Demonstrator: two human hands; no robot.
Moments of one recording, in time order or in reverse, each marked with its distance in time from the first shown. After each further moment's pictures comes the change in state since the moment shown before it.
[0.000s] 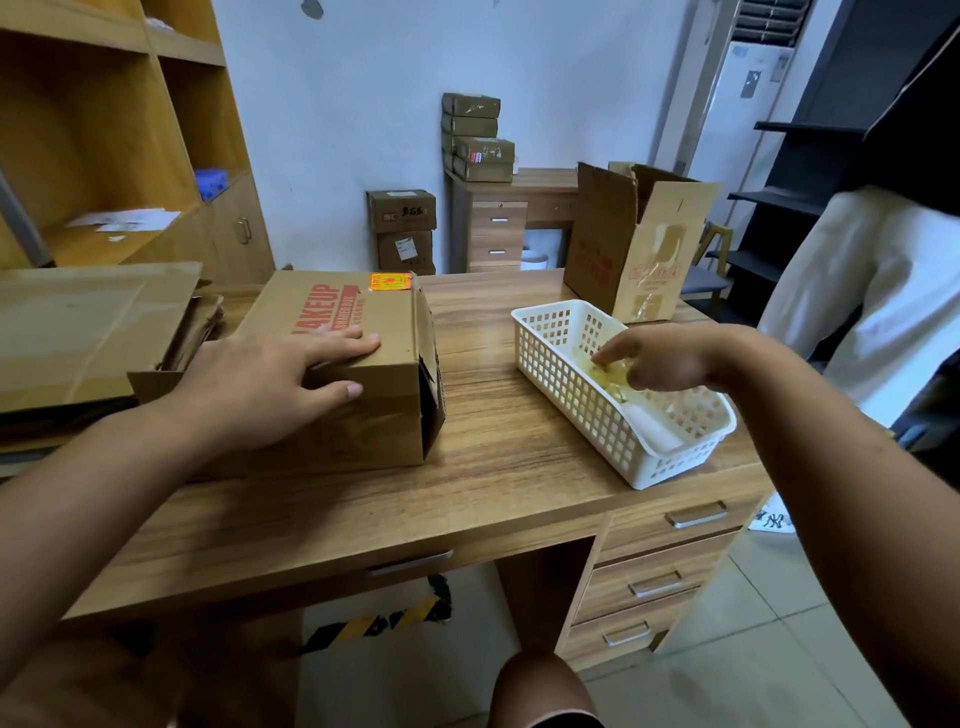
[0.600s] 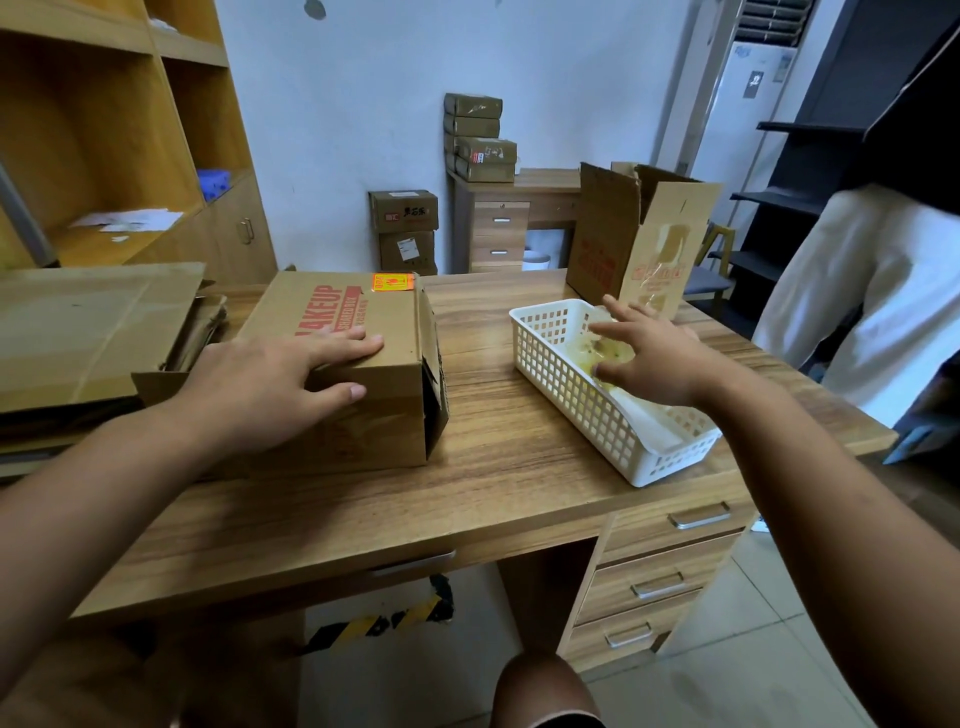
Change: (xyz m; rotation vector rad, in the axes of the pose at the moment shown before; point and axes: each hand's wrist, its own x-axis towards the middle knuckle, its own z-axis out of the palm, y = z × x) left_hand -0.002 0.000 0.002 -0.013 0.018 0.033; right_hand 0.000 -0.002 0.025 -0.024 0.365 -0.111
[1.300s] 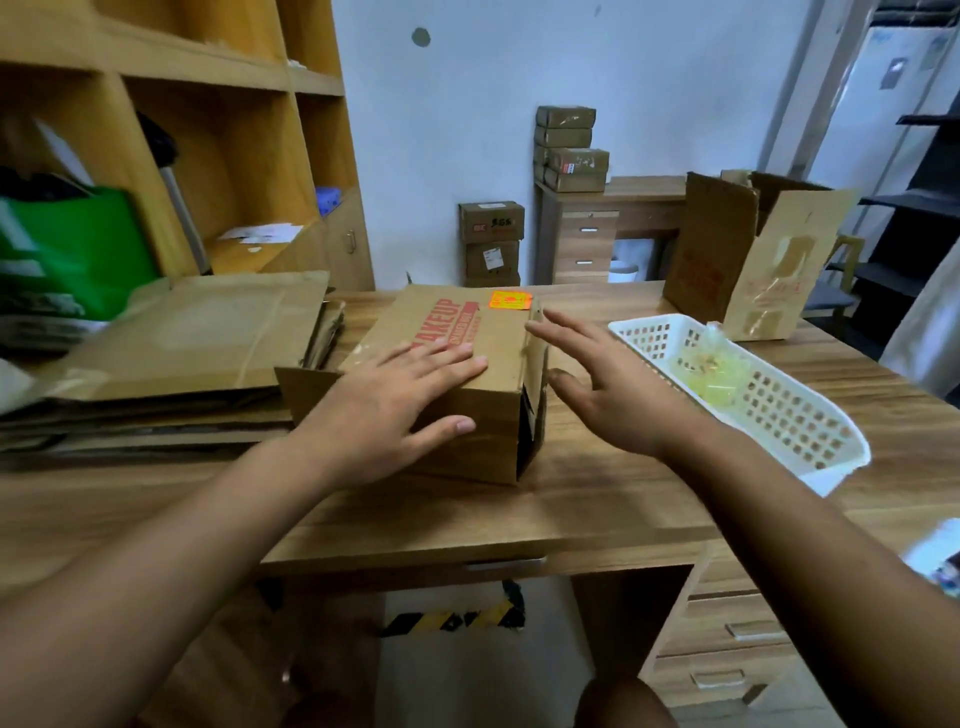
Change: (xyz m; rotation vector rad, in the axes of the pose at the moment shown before) left_hand -0.028 -0.015 0.017 0.030 0.040 0.218; right_hand -0.009 -0.120 0.037 0.412 0.146 -0.492
